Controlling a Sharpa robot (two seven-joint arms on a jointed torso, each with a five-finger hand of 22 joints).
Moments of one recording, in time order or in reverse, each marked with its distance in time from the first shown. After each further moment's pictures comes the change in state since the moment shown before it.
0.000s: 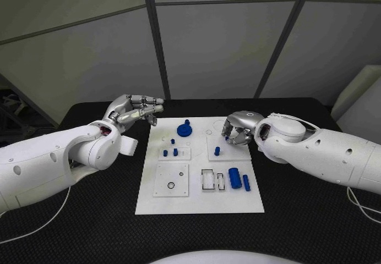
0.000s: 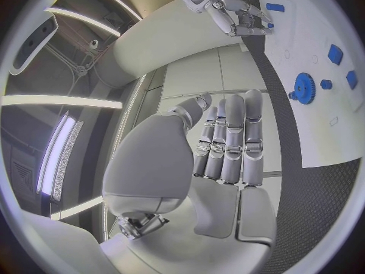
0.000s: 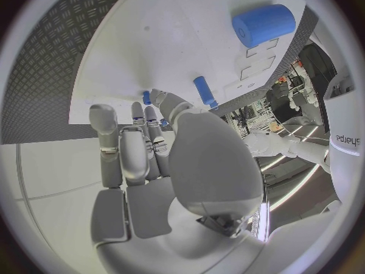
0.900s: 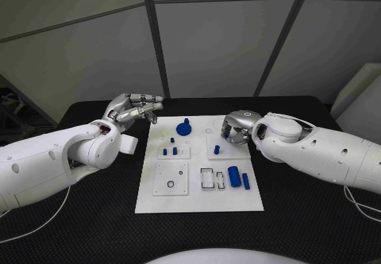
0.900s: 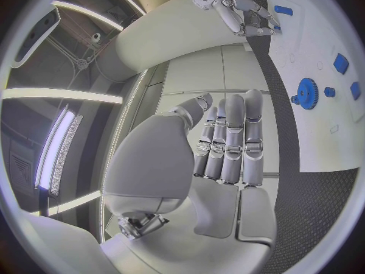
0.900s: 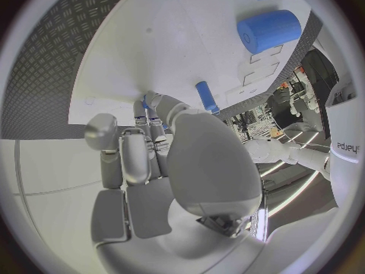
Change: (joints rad) left arm -0.001 0.001 0.000 0.004 0.045 0.004 0.005; left_hand 0.005 0.005 0.003 -0.003 0.000 0.000 0.000 0.000 0.000 0.000 0.000 0.004 0.001 -0.007 0.000 -0.004 -0.002 0.000 0.000 0.000 -0.008 -0.001; right arm -0.005 0.011 0.001 -0.001 -0.051 0.003 -0.021; right_hand 0.039 0.039 0.086 -0.044 -0.062 0.094 -0.038 0.031 0.023 0.079 -0.018 0.044 0.026 -0.004 -0.022 0.041 0.031 -0.022 0.060 -0.023 0.125 0.151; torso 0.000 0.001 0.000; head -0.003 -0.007
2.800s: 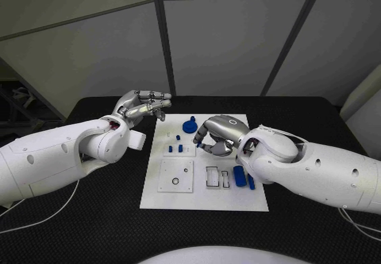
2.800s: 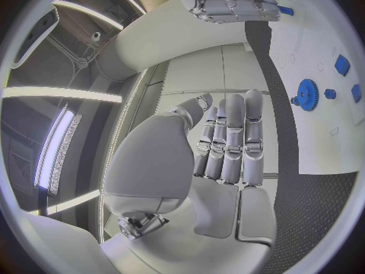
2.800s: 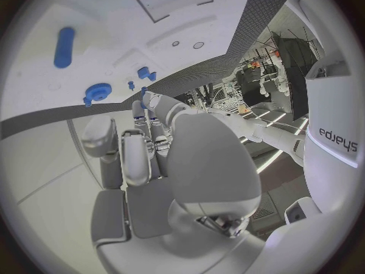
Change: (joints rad) left arm -0.001 0.014 0.000 -0.008 0.006 -0.001 -0.001; left_hand 0.000 0.000 -0.003 -0.003 0.000 -0.007 0.007 0.000 -0.003 -0.022 0.008 0.004 0.000 -0.004 0.004 0.000 -0.005 0.000 -0.004 0.004 0.000 -0.001; right arm -0.051 0.012 0.000 0.287 0.060 -0.197 0.020; right_hand 0.003 0.011 0.026 -0.025 0.007 0.005 -0.004 0.000 0.006 0.003 0.003 -0.009 0.008 0.004 -0.004 0.009 0.005 -0.008 0.011 -0.003 0.030 0.042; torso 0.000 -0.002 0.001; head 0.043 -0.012
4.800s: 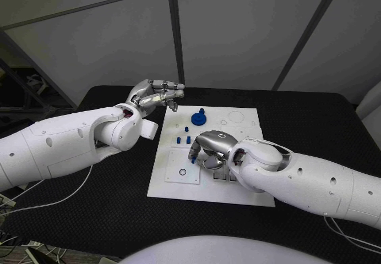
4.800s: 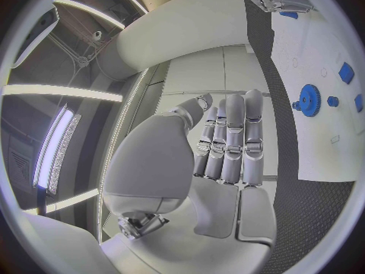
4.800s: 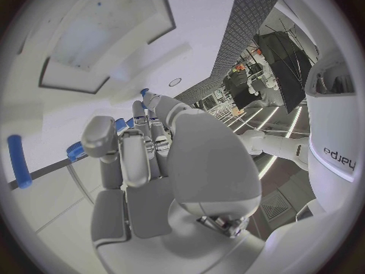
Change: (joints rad) left arm 0.000 0.013 0.000 -0.002 0.010 0.000 -0.001; left_hand 0.000 0.000 0.000 0.000 0.000 0.000 0.000 0.000 0.000 0.000 0.000 0.000 0.000 0.000 0.000 0.000 -0.002 0.000 0.000 0.000 0.000 0.000; right arm -0.070 0.121 -0.021 -0.090 0.014 0.116 0.010; right_hand -0.008 -0.008 0.002 -0.002 0.001 -0.004 0.004 -0.004 0.001 0.000 0.000 -0.008 0.001 0.000 0.000 0.000 -0.001 0.000 0.000 0.000 0.004 -0.001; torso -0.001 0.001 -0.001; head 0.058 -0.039
